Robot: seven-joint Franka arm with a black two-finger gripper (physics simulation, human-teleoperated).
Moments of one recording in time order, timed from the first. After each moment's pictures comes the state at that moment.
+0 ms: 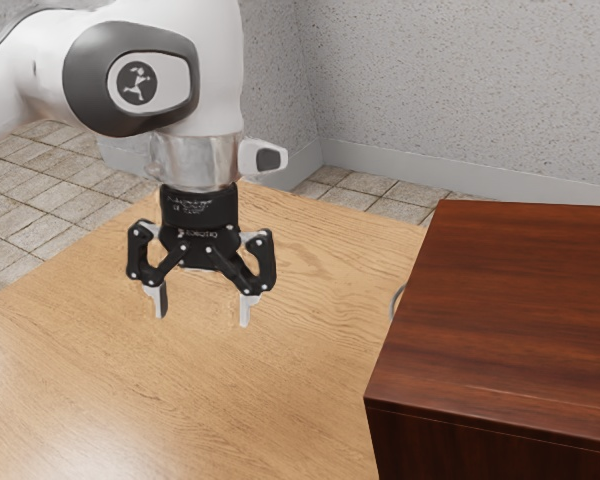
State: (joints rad) arm -0.22 -0.03 0.10 -1.49 0.00 1.16 -0.69
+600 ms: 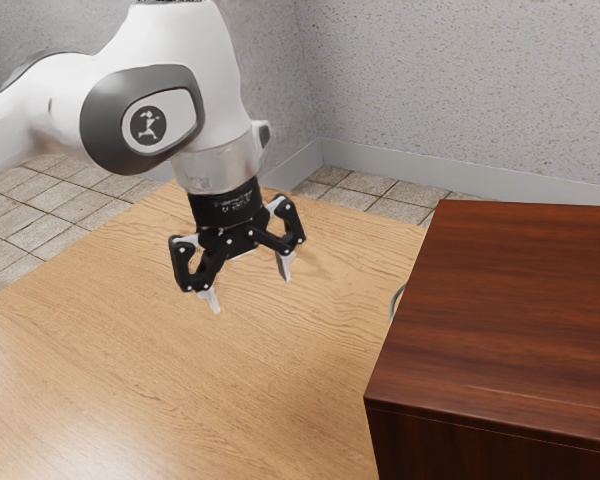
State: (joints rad) arm 0.08 -0.06 -0.14 -1.64 -0.02 1.56 -1.23
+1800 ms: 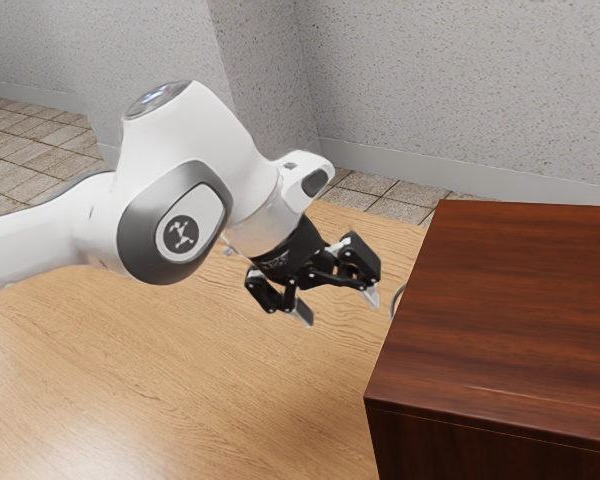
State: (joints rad) arm 0.06 -0.15 -0.20 -1.97 -0.24 2.16 -0.53
